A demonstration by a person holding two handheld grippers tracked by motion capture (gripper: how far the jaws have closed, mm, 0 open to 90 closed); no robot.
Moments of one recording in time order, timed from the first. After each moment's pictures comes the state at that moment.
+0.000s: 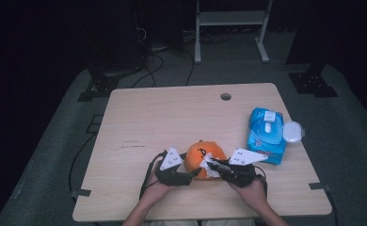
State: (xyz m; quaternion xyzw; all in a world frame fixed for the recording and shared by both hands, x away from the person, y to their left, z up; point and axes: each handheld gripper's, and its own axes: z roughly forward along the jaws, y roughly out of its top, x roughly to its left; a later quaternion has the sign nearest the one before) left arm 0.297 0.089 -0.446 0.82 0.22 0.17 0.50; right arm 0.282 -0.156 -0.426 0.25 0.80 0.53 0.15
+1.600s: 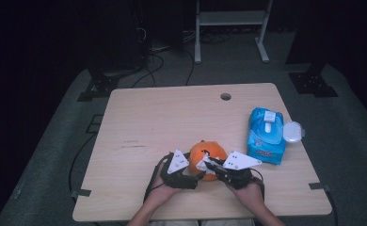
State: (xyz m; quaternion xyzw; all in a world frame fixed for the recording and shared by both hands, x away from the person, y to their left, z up) left arm 0.292 0.076 -0.449 0.82 0.23 0.19 0.49; right arm 0.275 -0.144 -0.427 0.24 0.80 0.51 0.21
